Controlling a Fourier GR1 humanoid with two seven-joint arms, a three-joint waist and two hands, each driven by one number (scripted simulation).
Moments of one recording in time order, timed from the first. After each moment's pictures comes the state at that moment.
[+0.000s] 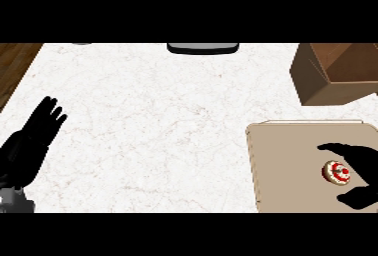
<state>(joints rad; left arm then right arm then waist) -0.04 0.21 0.23 -1.66 0.22 -0.12 0.30 0.00 -0.48 -0.07 -1.53 0.94 0.55 -0.01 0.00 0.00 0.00</state>
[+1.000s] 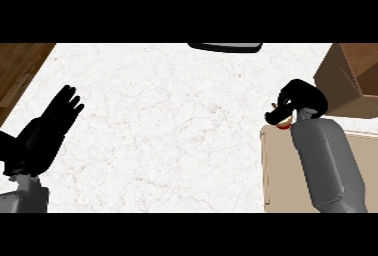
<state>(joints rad) -0.11 0.19 0.17 -1.66 0.20 -0.14 0.32 -0.61 -0.12 -0.19 -1.09 1.09 0.36 0.58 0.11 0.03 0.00</state>
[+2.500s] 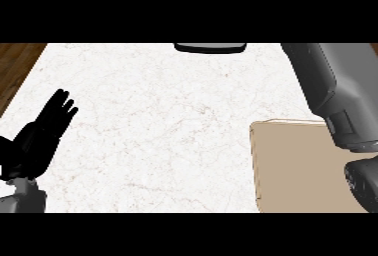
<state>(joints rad) -0.09 0.19 0.20 -1.64 0.18 -0.12 0.30 -1.40 -0.24 -0.20 -0.49 1.45 -0.15 0.98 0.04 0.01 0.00</state>
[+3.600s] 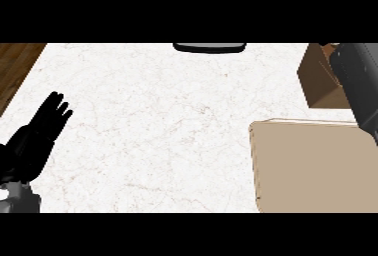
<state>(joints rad) -0.07 0.20 0.22 -1.65 0.19 -0.13 0.30 -1.23 -0.43 -0.30 -0.30 1.35 -0.36 0.71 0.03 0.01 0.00</state>
